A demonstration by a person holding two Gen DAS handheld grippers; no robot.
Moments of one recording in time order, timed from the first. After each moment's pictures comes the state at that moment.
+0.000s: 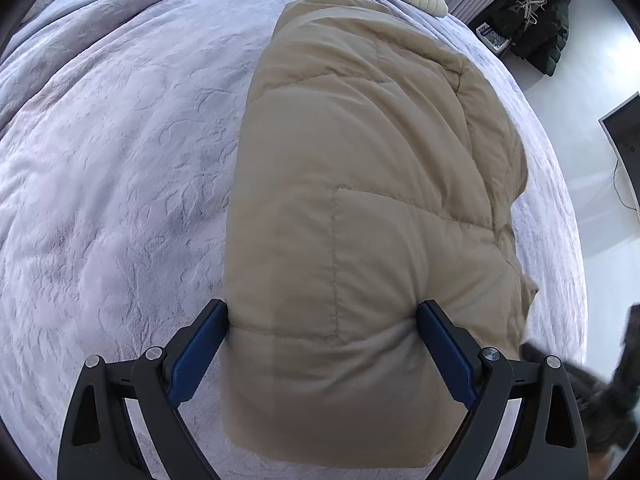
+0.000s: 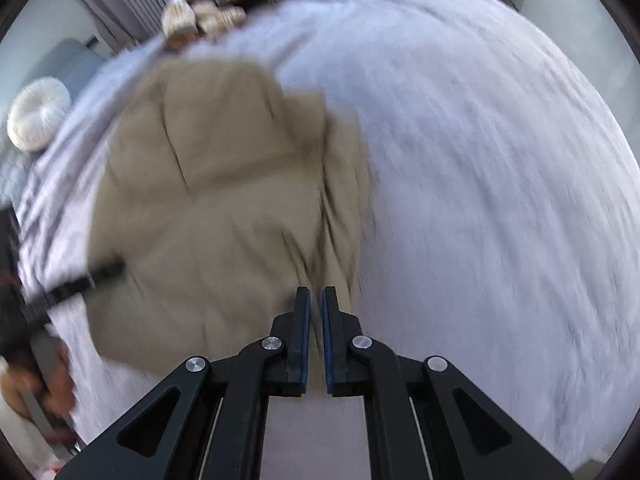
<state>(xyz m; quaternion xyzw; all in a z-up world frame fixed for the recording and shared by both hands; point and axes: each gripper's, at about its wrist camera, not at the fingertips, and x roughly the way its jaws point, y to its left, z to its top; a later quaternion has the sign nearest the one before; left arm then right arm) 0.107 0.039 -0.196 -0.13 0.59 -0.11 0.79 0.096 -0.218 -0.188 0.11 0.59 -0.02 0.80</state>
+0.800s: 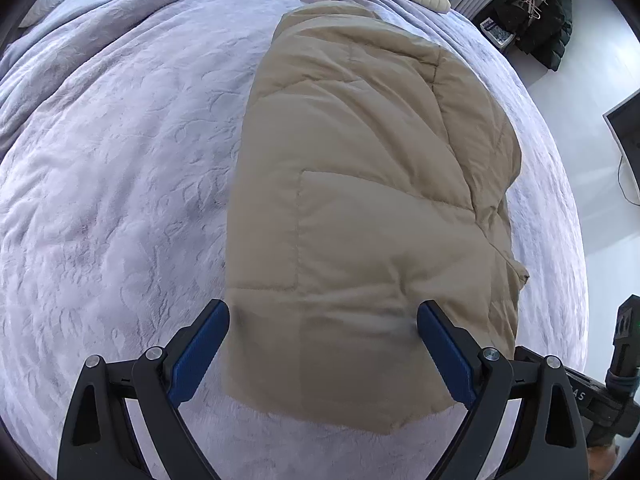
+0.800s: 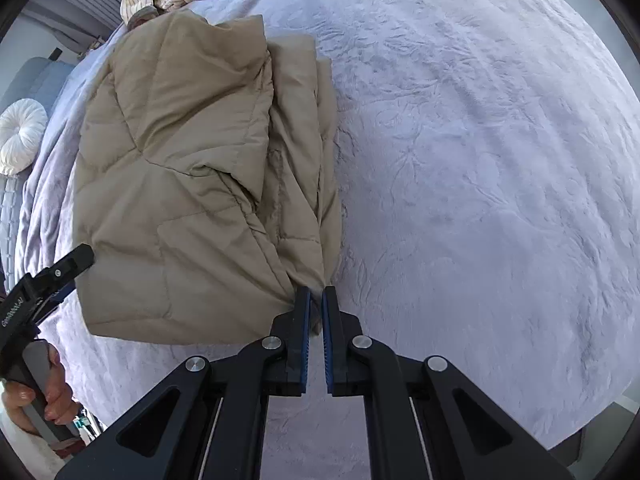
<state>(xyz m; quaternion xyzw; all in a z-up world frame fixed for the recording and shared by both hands) 0.085 0.039 -0.167 -0.12 0.60 -0.10 0.79 0.101 -0.255 -0.178 0.18 0.62 -0.03 0.76</state>
